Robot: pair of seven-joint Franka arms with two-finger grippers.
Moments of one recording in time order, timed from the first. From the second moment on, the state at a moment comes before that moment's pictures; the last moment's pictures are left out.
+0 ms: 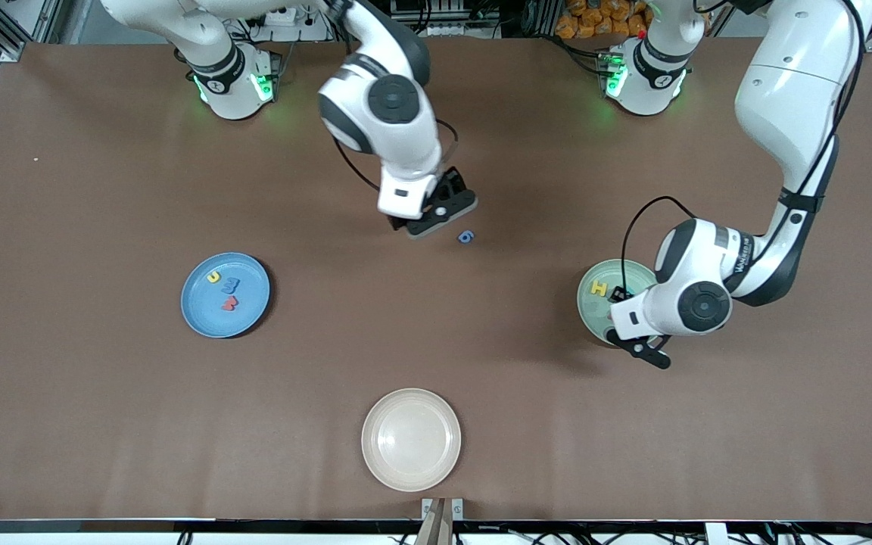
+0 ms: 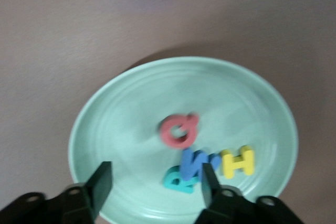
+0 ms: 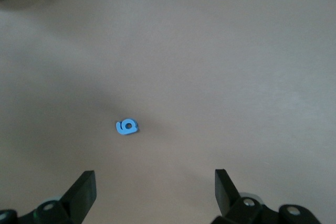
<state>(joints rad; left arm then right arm) 0.04 0.66 -0.30 -1.67 0.25 2.04 0.14 0.56 0.49 0.35 -1.67 -0.15 2.20 0.47</state>
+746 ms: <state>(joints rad) 0.12 0.64 -0.31 -1.57 0.21 2.04 0.01 0.74 0.77 0.35 -1.53 -0.40 2.26 0.73</state>
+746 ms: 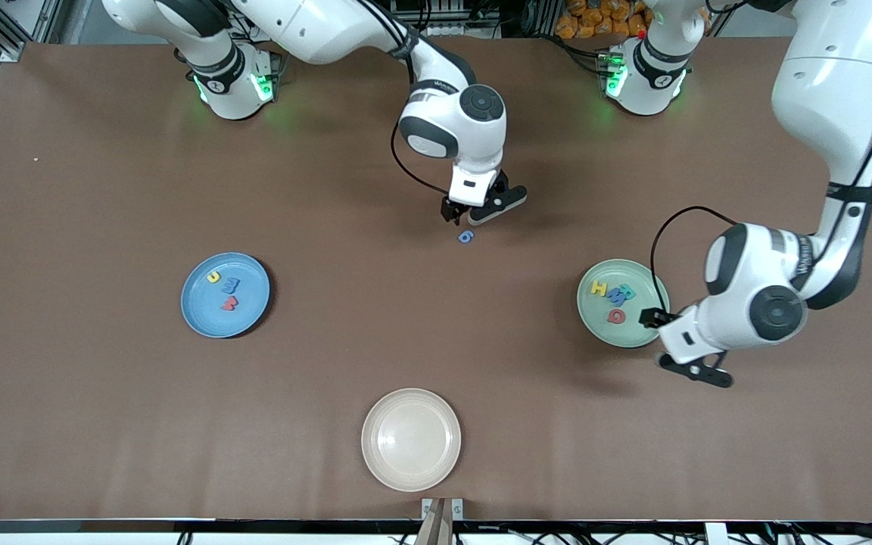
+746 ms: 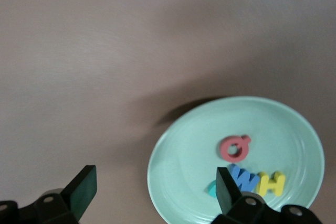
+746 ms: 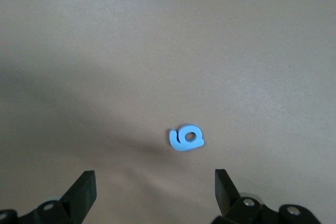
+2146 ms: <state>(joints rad) 0.13 0.19 -0.31 -1.53 0.12 1.82 -0.19 0.70 0.85 0.33 -1.50 -0.45 2.29 0.55</state>
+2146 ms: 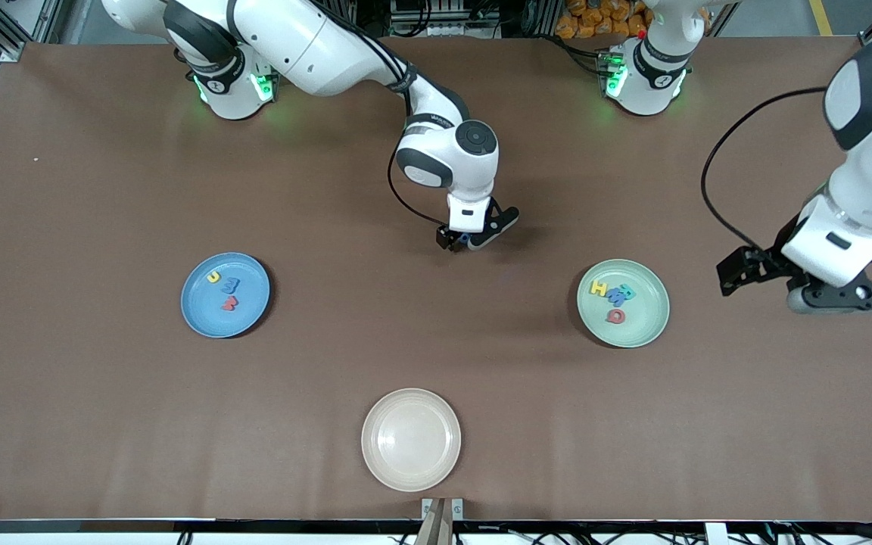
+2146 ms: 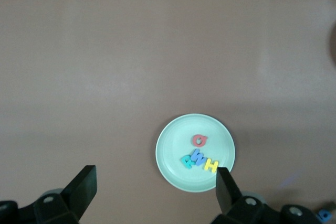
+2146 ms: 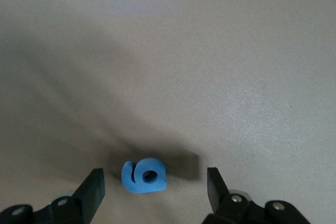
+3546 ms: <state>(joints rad) 0.16 0.09 -0.50 -1.54 0.00 1.49 -0.25 0.66 0.81 0.35 -1.46 -0.38 2.25 0.58</state>
